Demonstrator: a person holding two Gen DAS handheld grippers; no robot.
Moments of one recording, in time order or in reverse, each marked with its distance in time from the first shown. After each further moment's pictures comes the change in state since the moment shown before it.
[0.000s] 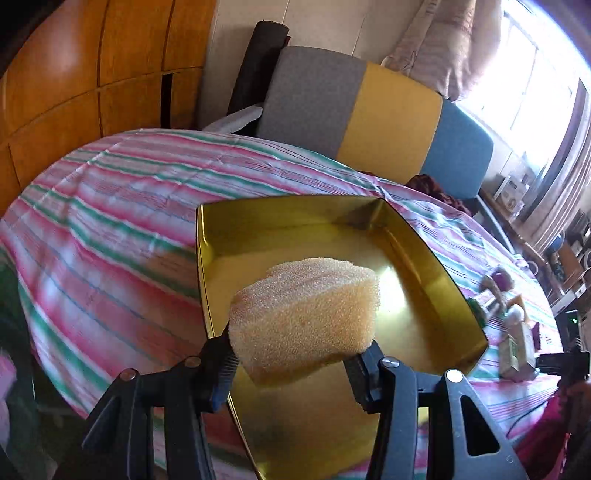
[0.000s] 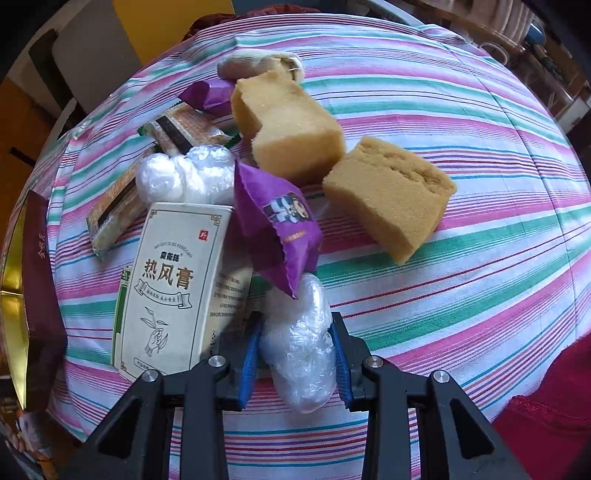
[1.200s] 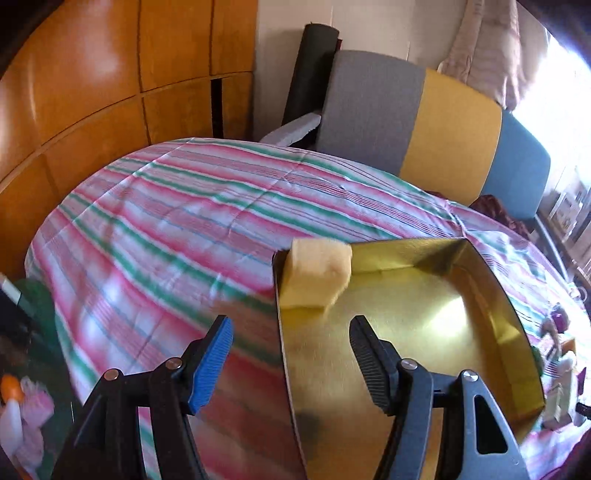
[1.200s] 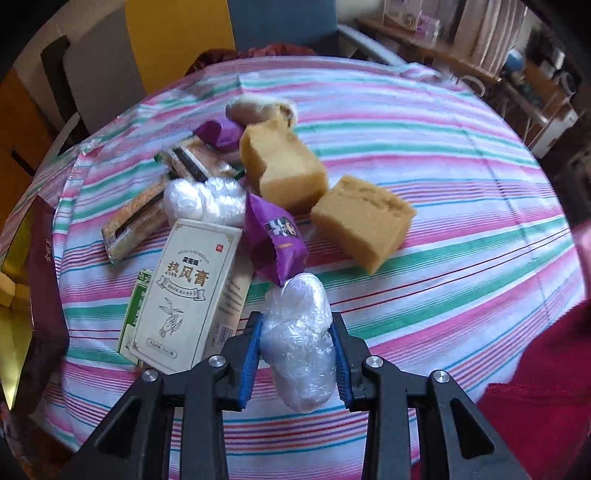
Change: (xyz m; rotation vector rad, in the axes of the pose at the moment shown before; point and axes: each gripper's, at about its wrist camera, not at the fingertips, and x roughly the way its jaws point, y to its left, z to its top) left arm 0.022 0.039 0.044 -0.066 -0.022 0.209; right arm -0.054 0.011 -0.024 -0.007 -0.177 -0.088
